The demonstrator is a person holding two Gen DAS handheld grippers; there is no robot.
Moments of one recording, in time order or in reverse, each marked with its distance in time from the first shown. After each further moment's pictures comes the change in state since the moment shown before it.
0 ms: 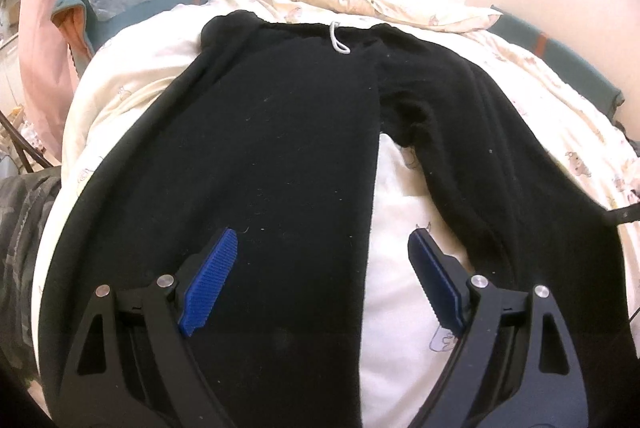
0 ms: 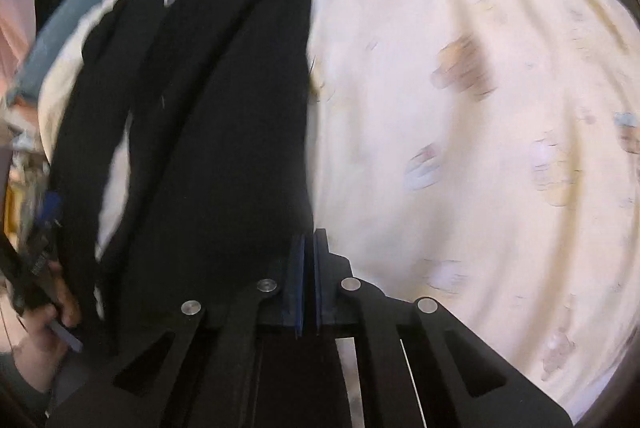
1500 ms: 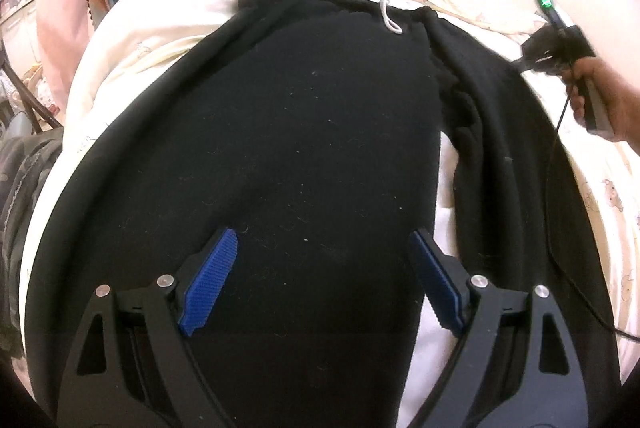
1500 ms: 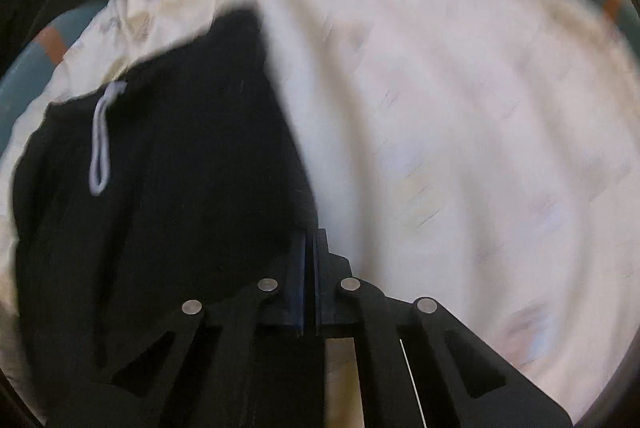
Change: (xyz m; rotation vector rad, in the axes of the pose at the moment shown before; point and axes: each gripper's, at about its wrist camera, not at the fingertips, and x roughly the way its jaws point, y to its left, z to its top) left arm 0.042 0.028 0.007 -0.124 0.079 0.074; right arm 0.113 0.082 0.303 -0.050 -0.242 -0.119
